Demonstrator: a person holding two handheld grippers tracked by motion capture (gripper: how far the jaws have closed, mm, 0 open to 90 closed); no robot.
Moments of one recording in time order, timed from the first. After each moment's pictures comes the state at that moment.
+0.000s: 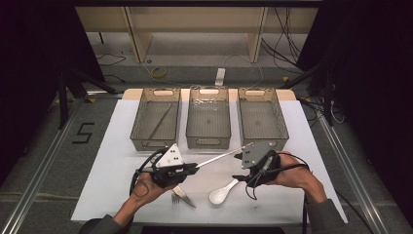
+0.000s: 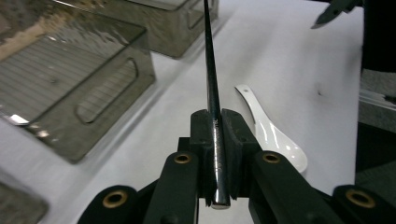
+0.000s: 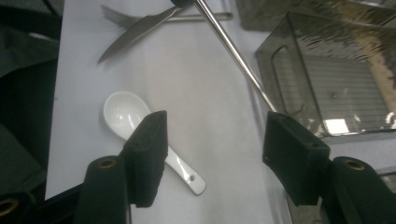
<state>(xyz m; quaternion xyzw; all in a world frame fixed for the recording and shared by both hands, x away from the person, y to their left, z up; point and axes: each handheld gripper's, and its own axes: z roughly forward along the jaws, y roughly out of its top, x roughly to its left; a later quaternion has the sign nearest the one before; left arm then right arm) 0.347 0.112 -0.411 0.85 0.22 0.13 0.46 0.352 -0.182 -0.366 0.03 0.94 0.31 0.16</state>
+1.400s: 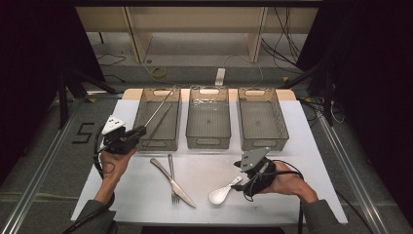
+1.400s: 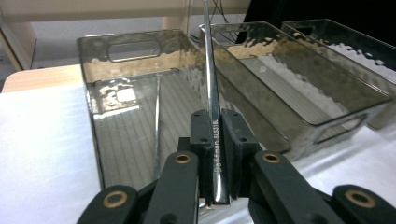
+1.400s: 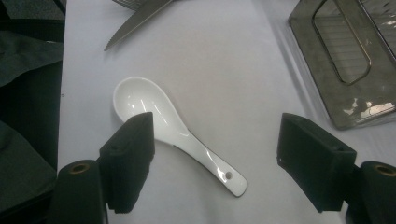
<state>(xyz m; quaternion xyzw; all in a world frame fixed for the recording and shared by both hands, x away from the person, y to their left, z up) 0.415 0.236 -0.414 0.69 0.48 0.24 0.49 0.361 -0.186 -0.414 0.07 0.94 0.31 0.10</state>
